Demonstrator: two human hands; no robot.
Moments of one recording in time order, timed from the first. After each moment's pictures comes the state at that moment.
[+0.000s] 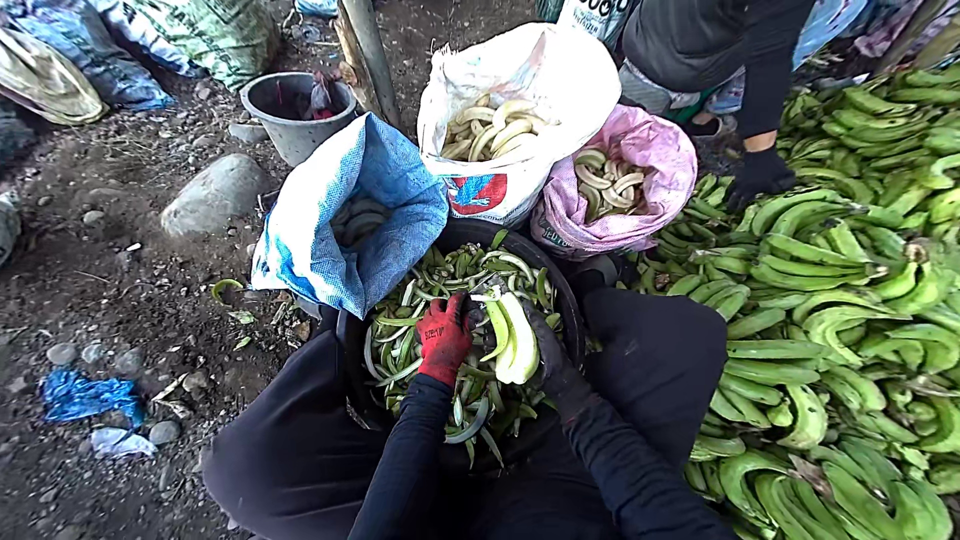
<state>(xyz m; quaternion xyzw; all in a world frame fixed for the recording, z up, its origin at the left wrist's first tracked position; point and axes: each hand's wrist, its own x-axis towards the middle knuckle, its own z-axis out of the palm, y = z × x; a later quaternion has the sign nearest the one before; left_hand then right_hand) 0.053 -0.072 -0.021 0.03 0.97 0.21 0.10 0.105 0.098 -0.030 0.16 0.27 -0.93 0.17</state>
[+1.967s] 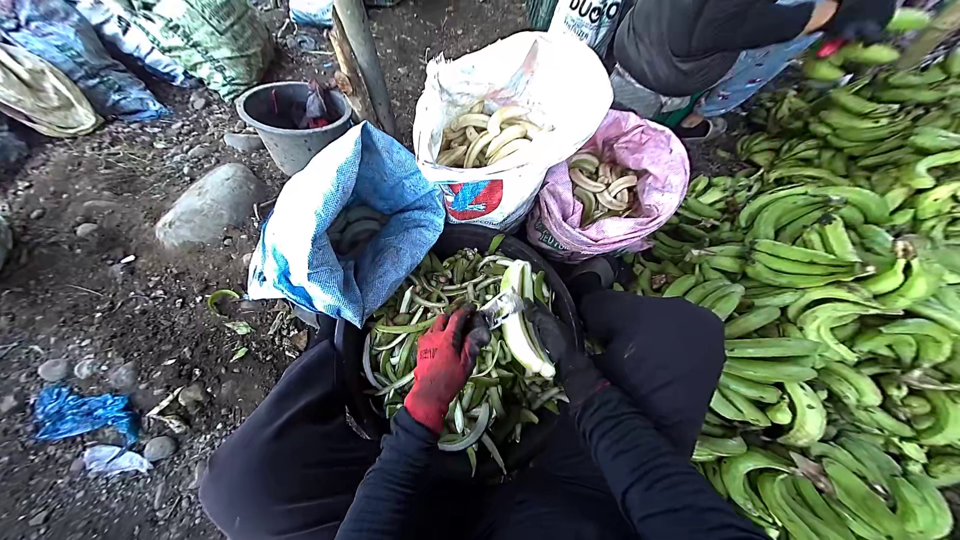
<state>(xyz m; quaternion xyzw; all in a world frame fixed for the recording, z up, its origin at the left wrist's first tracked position) 0.078 -0.092 0.016 0.14 0.93 0.33 0.07 0.089 0.114 -0.001 0.21 0.62 -0.75 0.08</state>
